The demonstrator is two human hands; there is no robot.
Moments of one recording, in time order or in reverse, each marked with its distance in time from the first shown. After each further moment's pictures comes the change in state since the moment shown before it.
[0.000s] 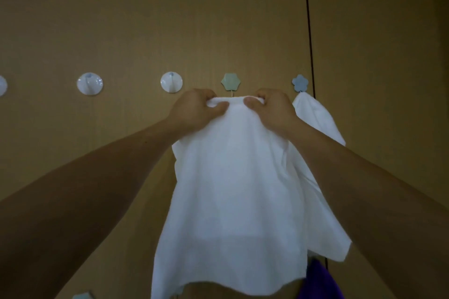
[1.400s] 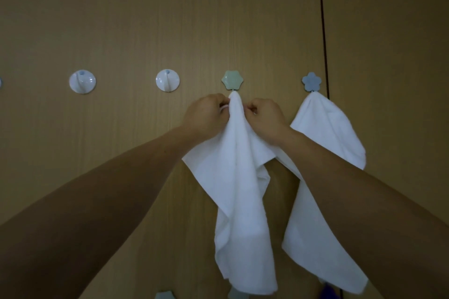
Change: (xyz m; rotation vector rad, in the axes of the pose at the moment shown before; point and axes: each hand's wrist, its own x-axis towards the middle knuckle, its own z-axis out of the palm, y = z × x) left_hand 0.022 -0.007 0.056 0.125 0.083 0.055; right_hand 0.025 0.033 0.043 0.001 -0.060 -0.085
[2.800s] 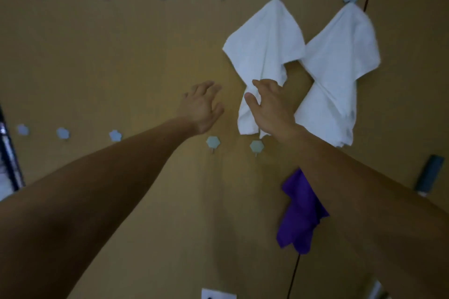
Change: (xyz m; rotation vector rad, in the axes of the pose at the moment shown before) left_hand -0.261 0.071 -0.097 0.364 -0.348 -0.332; right_hand -0.242 -0.095 -0.011 -0.001 -0.241 0.030
